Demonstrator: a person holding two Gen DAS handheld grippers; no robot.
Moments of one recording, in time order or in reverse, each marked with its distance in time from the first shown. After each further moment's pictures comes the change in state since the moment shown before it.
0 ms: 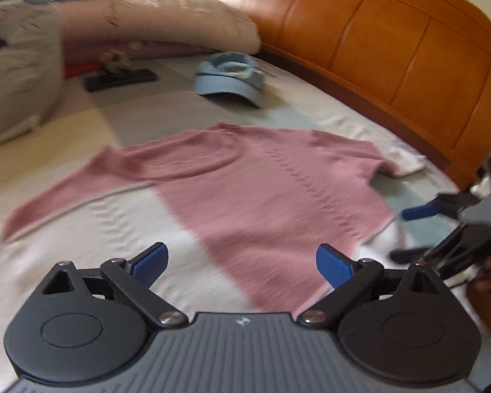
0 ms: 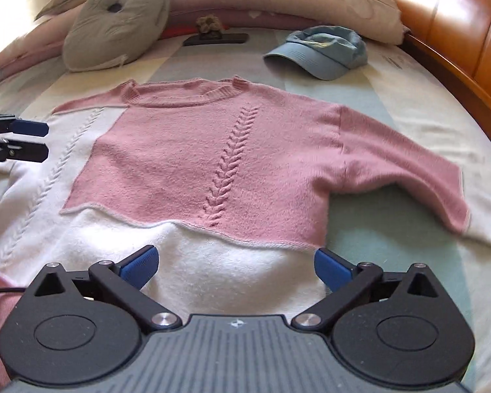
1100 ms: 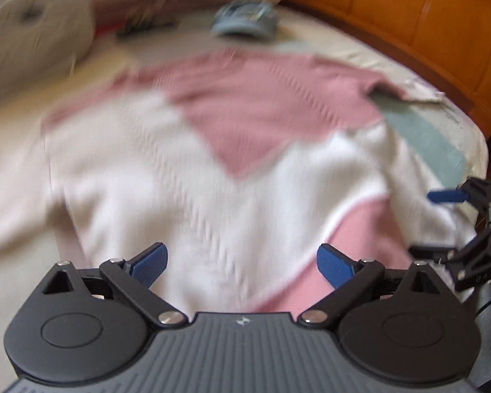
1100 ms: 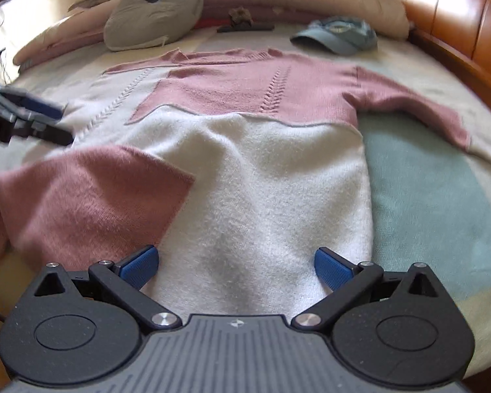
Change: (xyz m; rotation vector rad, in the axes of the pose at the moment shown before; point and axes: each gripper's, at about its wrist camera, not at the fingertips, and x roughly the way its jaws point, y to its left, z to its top) left arm -0.046 -0.066 -0.108 -0.072 0.168 0.272; right arm -0.043 0.032 -0.113 -0.055 -0.063 0.066
